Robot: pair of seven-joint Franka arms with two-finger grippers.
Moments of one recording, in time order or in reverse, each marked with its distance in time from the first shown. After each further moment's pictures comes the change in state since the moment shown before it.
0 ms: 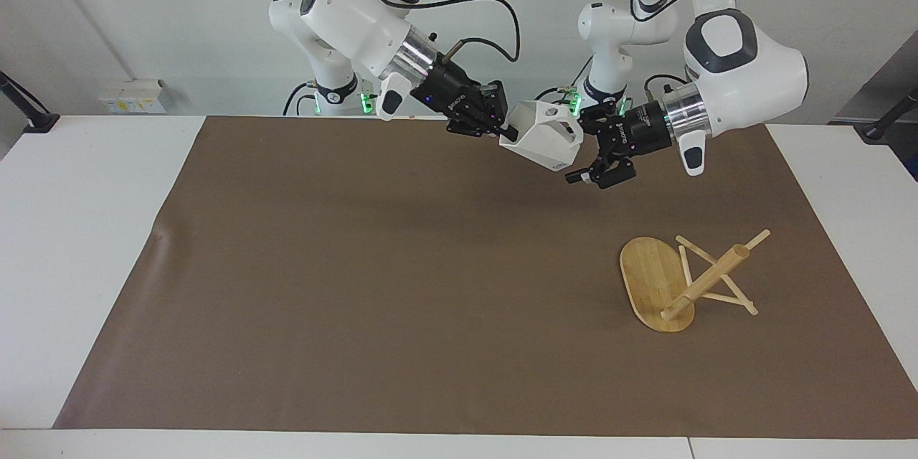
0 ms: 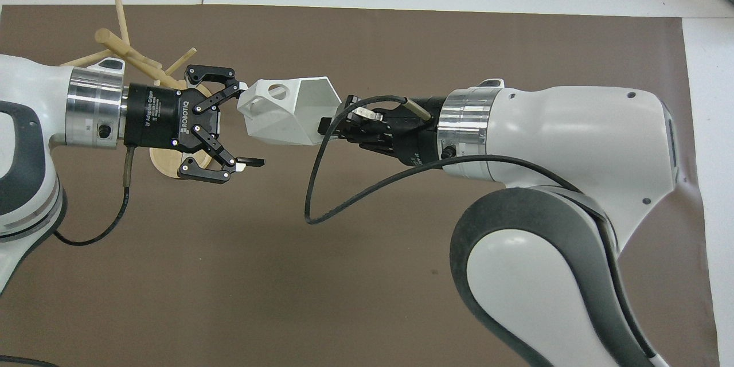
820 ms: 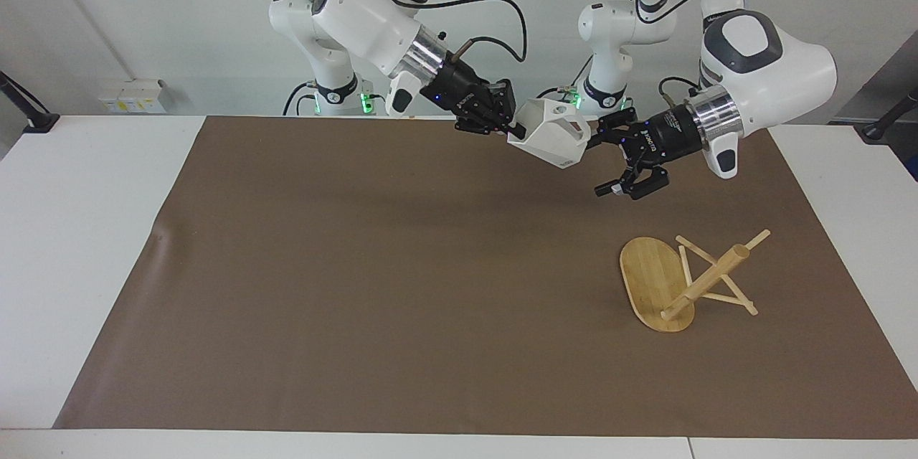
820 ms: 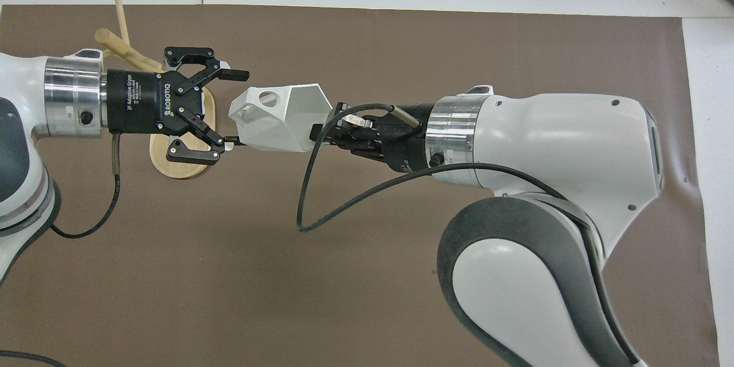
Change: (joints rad) left arm 0.029 0.011 -0.016 0.015 -0.034 0.020 -0.004; right arm 0.003 0.000 0.014 -0.005 0.000 0.000 0.002
